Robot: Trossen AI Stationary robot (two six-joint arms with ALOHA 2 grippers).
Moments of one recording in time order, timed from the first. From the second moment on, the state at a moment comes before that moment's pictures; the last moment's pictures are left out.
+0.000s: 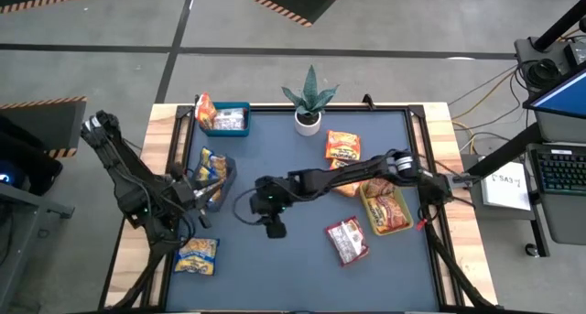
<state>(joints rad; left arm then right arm) -0.92 0.99 0.84 -0.87 -1.42 -0.85 0.09 2.25 1.87 -0.35 -0.23 -0.06</state>
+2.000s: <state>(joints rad) 0.20 1.38 0.91 -1.22 -0.12 0.14 -0.08 1.44 0.71 0.50 -0.16 -0.08</state>
